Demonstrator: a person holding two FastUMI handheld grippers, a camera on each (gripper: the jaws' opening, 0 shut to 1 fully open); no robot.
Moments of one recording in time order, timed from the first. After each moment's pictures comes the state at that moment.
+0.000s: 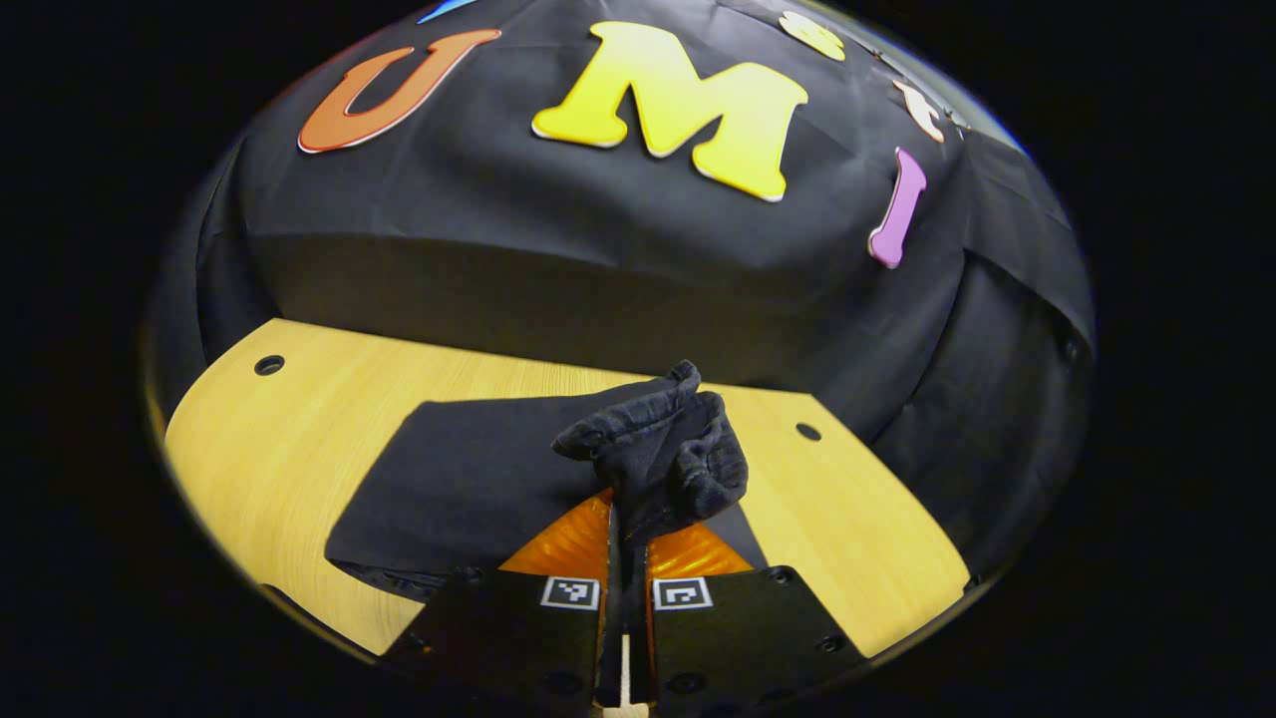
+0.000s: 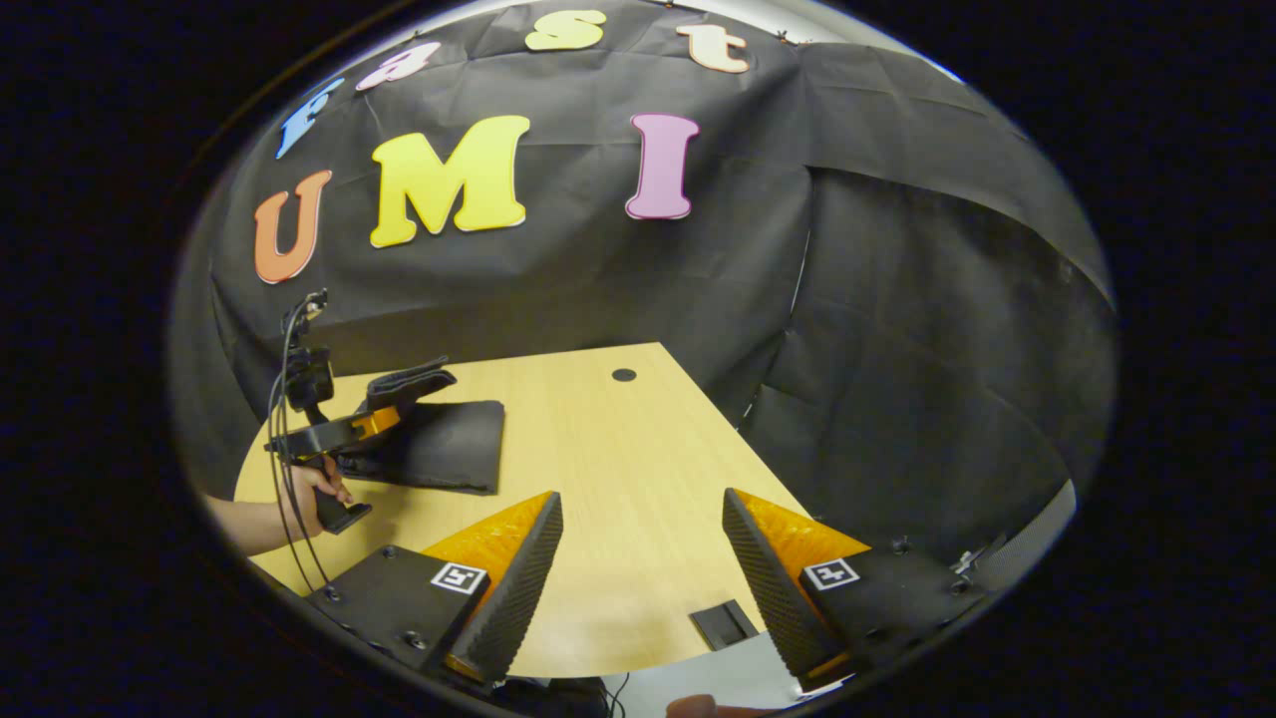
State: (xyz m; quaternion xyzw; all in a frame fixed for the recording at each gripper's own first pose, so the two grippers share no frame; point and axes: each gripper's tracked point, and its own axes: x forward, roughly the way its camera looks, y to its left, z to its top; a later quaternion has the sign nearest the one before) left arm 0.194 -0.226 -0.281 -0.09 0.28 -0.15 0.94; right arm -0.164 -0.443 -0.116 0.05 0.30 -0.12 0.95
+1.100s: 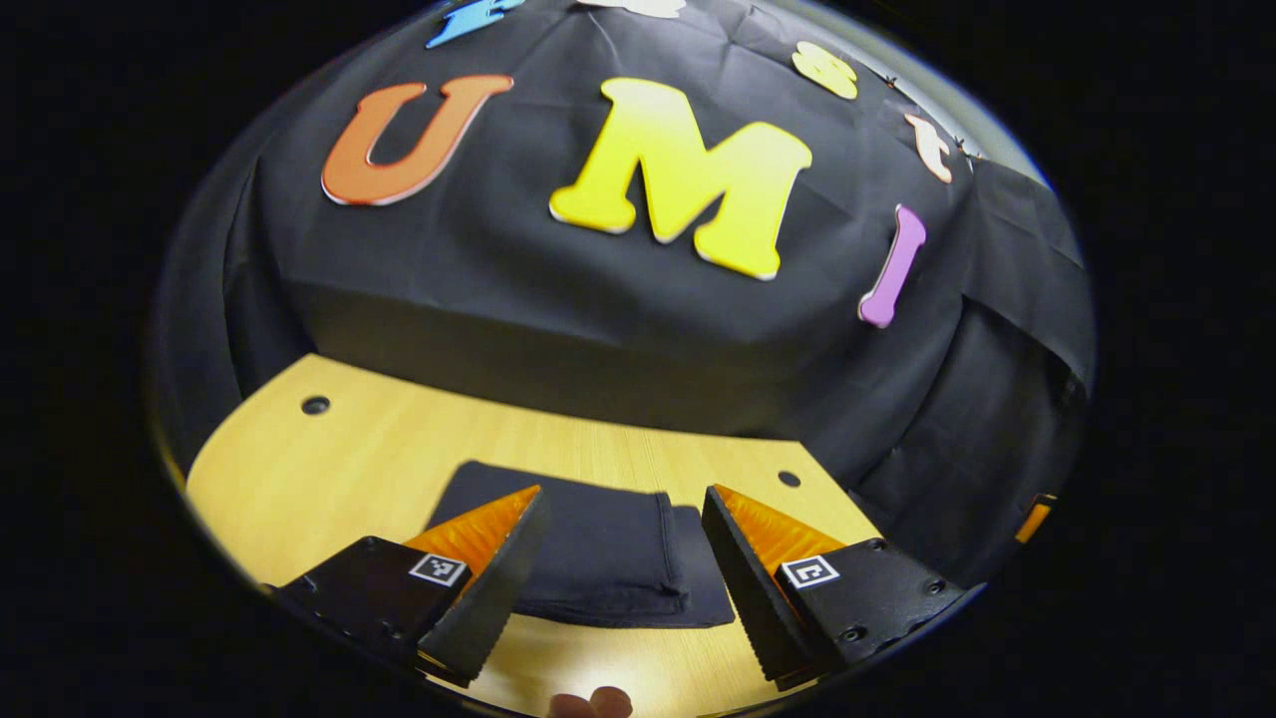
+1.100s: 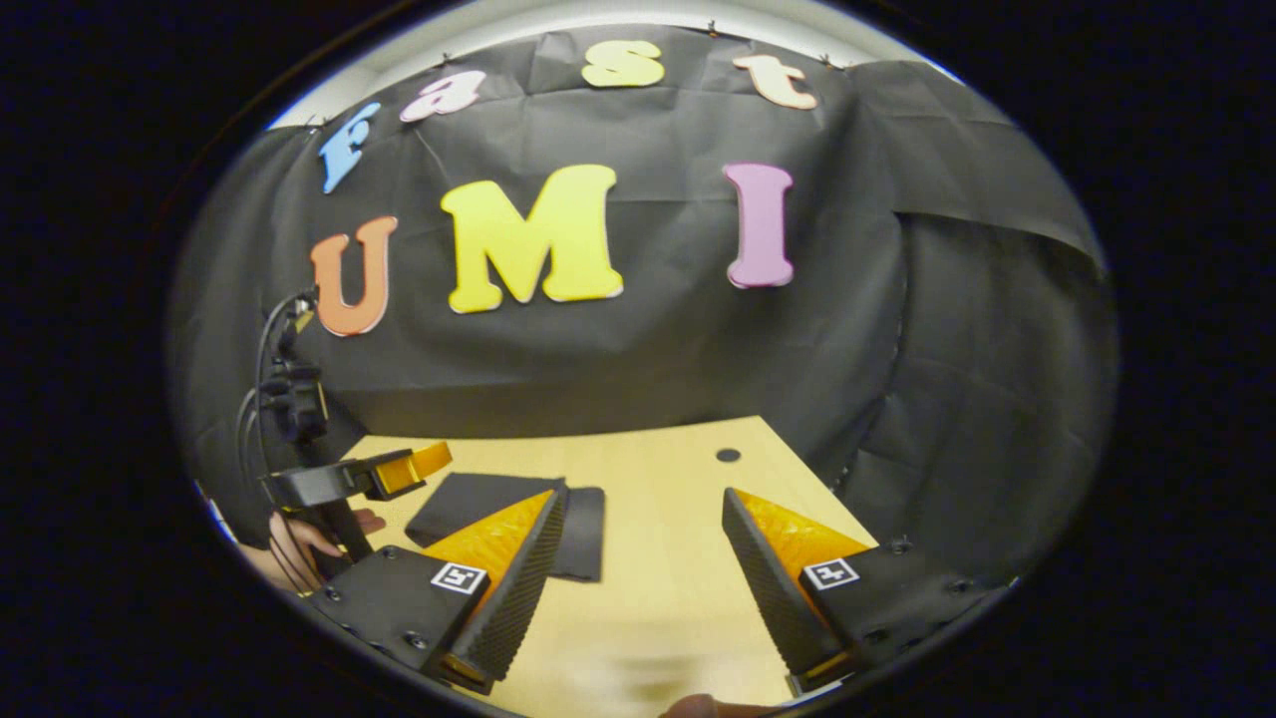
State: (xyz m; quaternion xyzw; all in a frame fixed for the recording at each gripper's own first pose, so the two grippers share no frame) left arm 0.175 -0.178 -0.108 -0.11 0.19 -0.13 0.97; right arm -0.054 -0.331 -0.038 0.06 0.18 0.01 0.98
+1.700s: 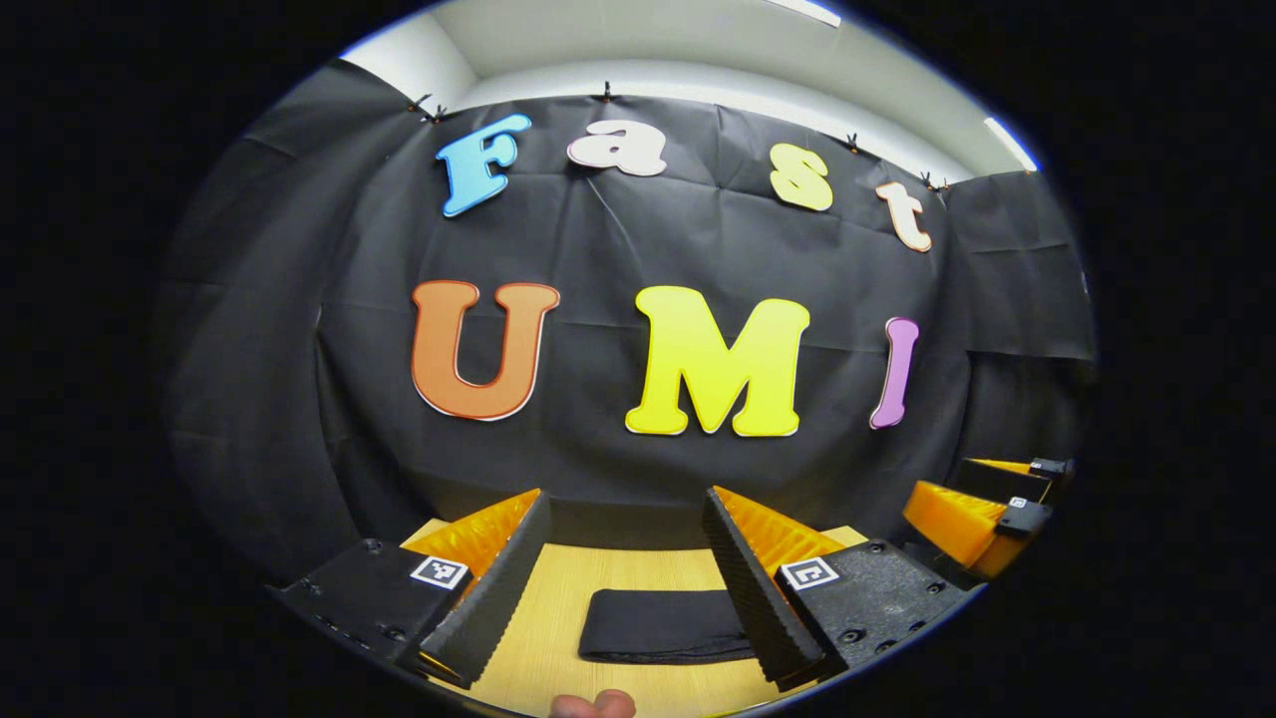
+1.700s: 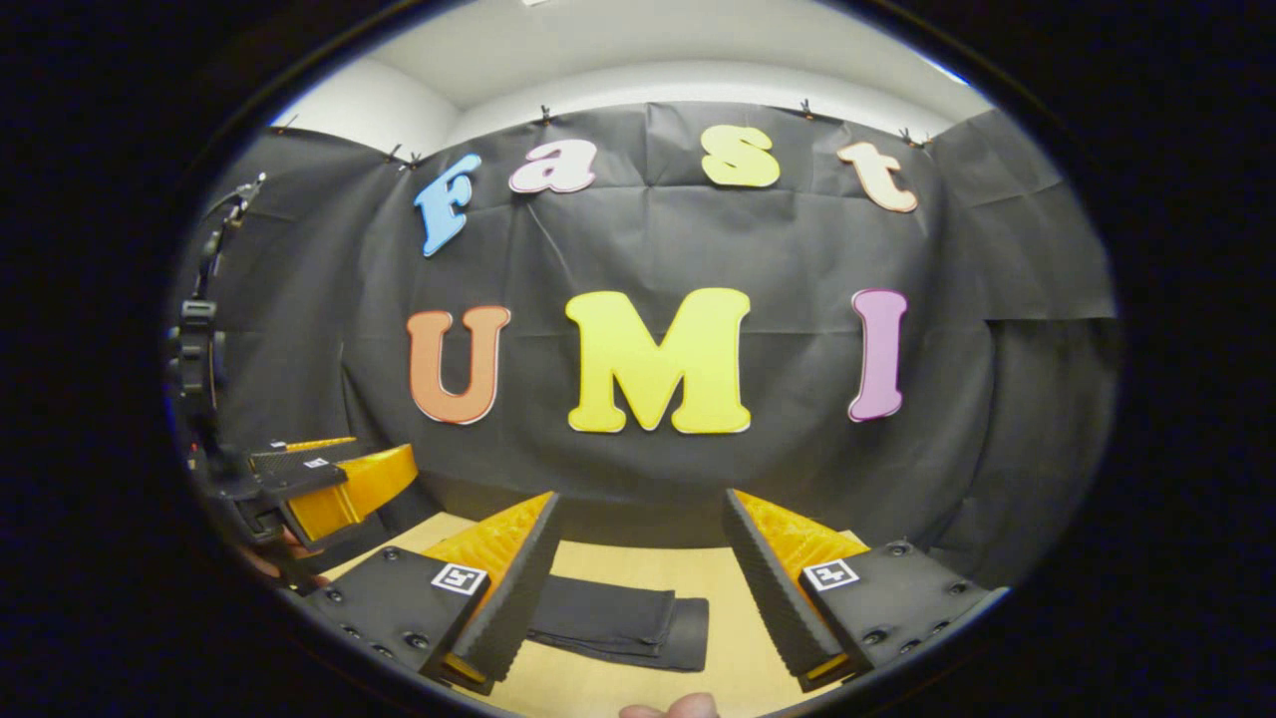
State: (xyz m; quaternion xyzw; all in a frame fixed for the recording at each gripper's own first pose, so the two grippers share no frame) left arm 0.100 -0.074 0.060 -0.04 0.02 -0.05 1.00; right arm -0.037 -0.202 0.071 0.04 0.04 0.10 0.99
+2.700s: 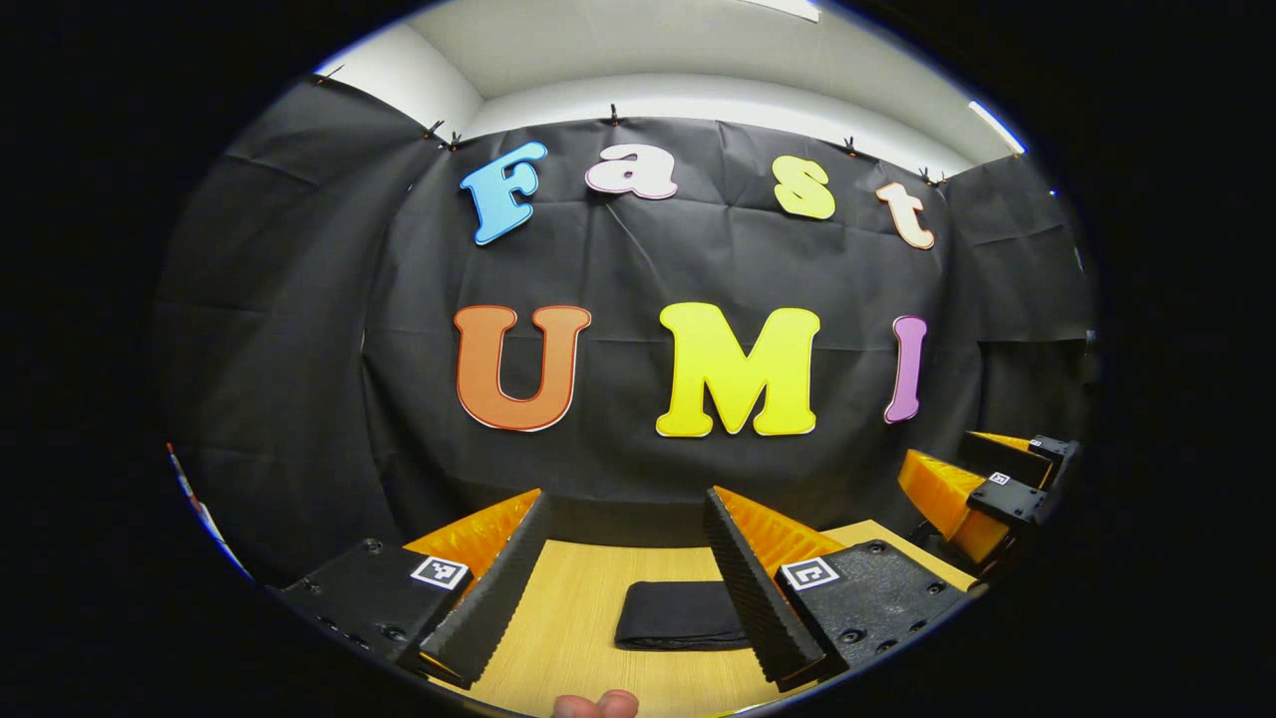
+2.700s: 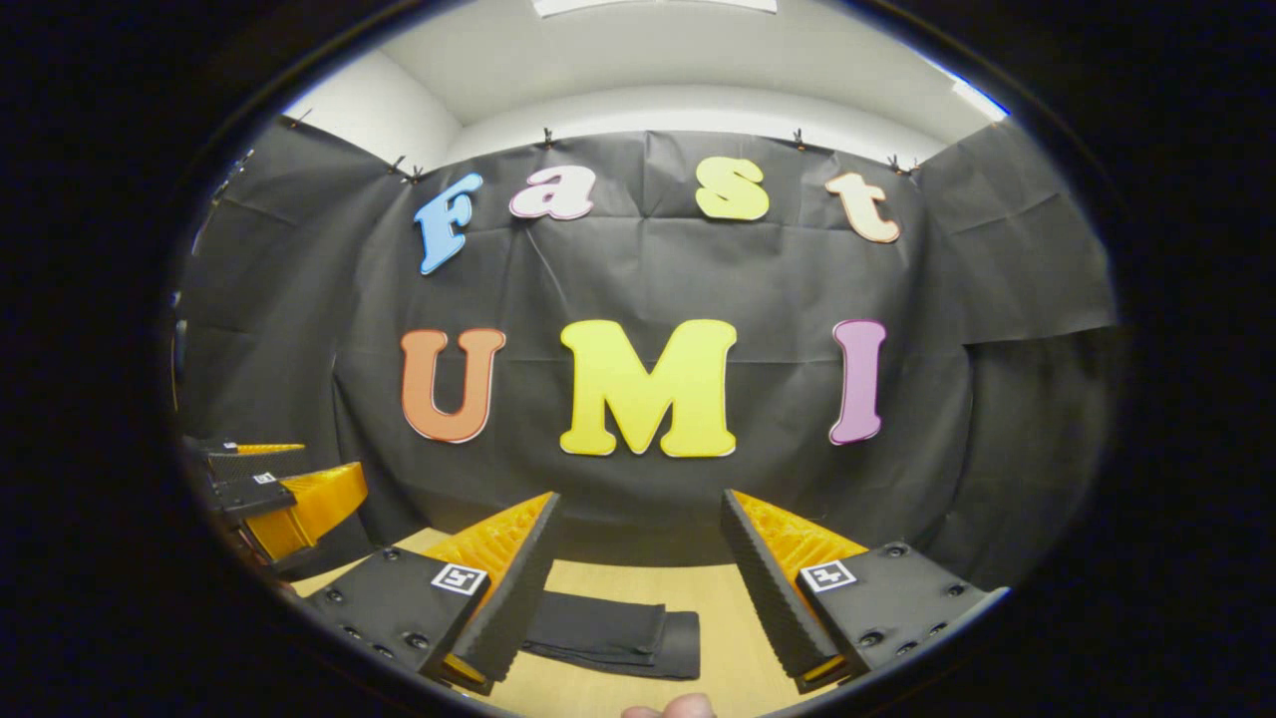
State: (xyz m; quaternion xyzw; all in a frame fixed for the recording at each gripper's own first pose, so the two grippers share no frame) left arm 0.058 -0.055 0.057 -0.01 0.01 -0.02 1.00; right arm -0.056 -0.210 0.084 0.04 -0.01 0.07 1.00
